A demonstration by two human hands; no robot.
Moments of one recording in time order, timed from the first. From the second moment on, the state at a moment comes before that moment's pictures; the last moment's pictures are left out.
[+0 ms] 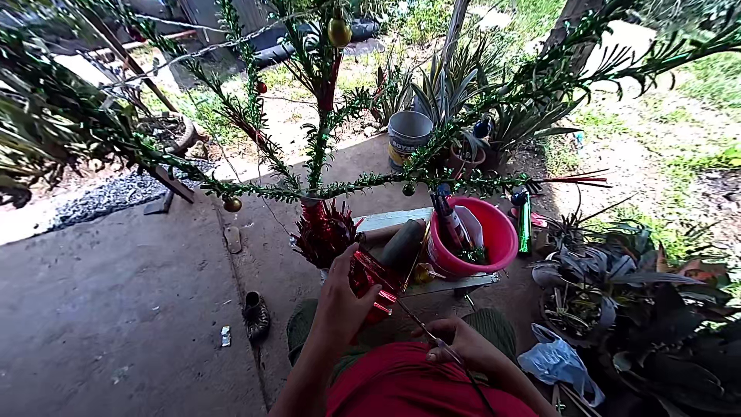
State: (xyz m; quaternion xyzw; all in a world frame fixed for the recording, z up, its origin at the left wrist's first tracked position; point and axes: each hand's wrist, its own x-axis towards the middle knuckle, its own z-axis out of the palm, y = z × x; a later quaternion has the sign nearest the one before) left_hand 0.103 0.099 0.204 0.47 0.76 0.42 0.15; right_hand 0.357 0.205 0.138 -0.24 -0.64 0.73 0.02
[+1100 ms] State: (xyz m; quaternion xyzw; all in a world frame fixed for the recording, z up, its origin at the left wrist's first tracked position) left_hand 0.109 0.093 0.209 0.51 0.71 0.43 0.22; right_hand 0.356 0.201 0.152 -0.26 -0.67 0.69 0.07
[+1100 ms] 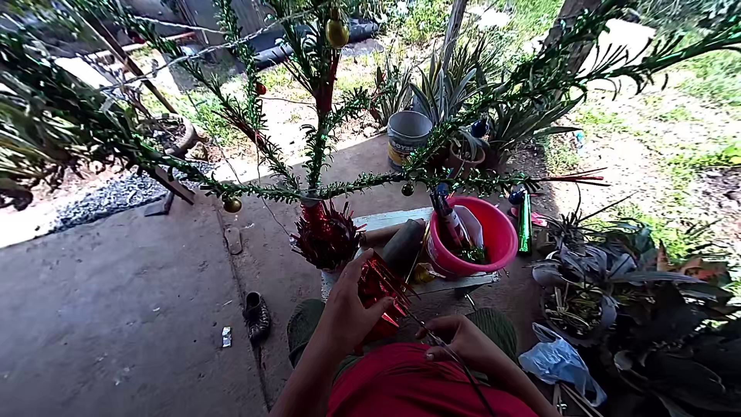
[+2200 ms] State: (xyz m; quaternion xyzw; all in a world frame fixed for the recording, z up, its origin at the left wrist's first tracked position) left_hand 0.116 0.096 0.209 0.57 0.66 0.43 0.23; right_hand 0.352 0.199 0.156 -0.25 -0.67 0.70 0.09
